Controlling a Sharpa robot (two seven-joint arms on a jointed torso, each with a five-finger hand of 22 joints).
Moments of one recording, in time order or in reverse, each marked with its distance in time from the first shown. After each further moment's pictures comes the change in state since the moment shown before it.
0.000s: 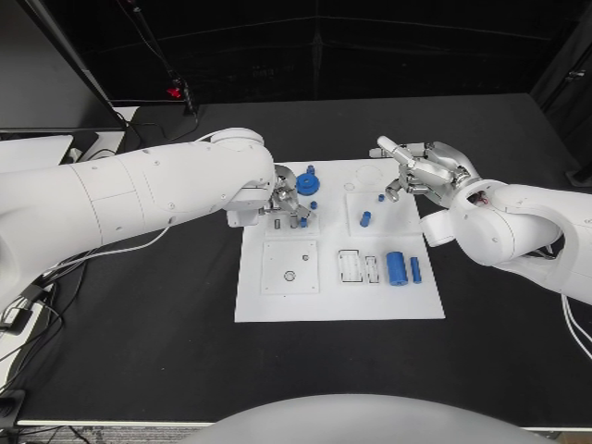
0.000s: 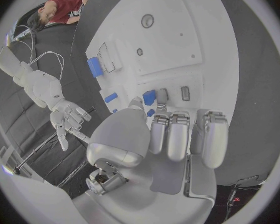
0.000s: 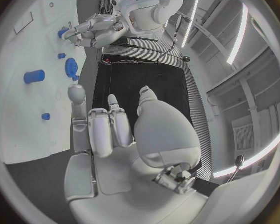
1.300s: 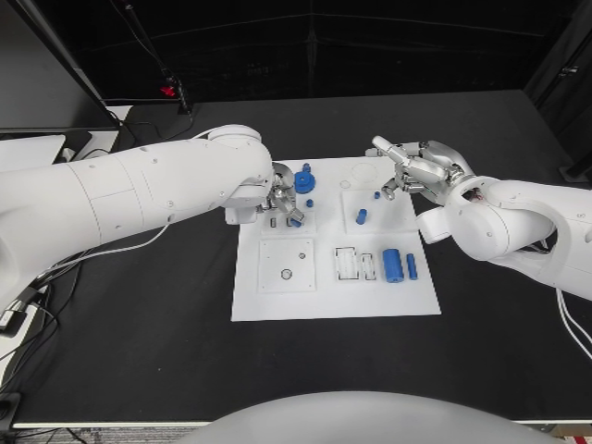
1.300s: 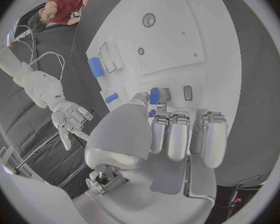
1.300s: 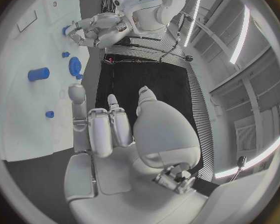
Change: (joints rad) left arm -0.001 0.017 0.001 -0.022 0.000 0.018 0.014; left_hand 0.151 -0.125 0.222 -0.058 0.267 0.029 -0.007 -0.062 0.056 0.000 -0.007 0.000 -0.002 -0.004 -0.004 0.000 0.000 0.000 0.000 -0.014 0.000 0.000; right arm -0.001 0.002 0.000 -0.010 0.000 0.000 -0.029; right_hand 0.010 0.010 -0.003 -0.003 0.010 0.000 0.000 0.000 -0.001 -0.004 -0.004 -0.005 0.000 0.000 0.000 0.000 0.000 0.000 -0.003 -0.003 -0.015 -0.005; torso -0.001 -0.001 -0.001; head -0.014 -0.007
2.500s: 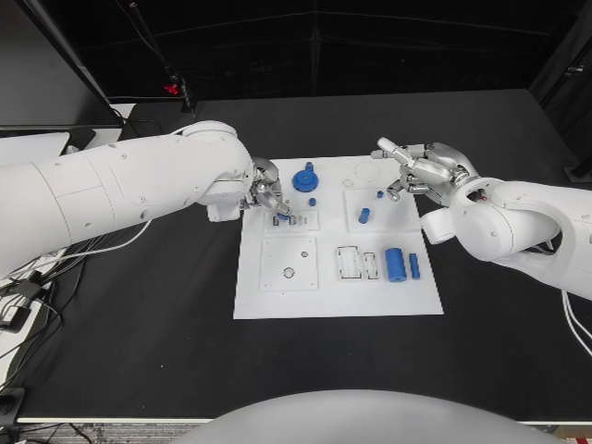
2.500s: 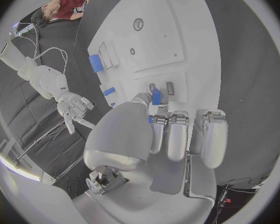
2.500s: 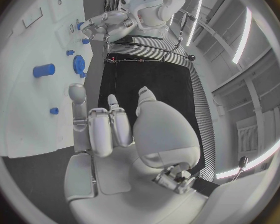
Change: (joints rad) left arm 0.008 -0.089 -0.001 0.034 0.019 -0.021 0.043; left_hand -0.001 0.001 0.122 0.057 -0.008 0.011 0.010 -0.020 0.025 0.000 0.000 0.001 -0.001 0.003 -0.006 0.000 0.000 0.000 0.000 0.000 0.000 0.000; right arm -0.005 -0.004 -0.002 -0.010 0.000 0.000 -0.015; right_hand 0.000 0.008 0.000 0.000 0.000 -0.003 -0.003 0.000 -0.001 0.000 0.000 0.000 0.000 -0.004 -0.004 -0.005 0.000 0.000 -0.003 -0.003 -0.008 -0.003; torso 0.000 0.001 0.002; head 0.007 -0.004
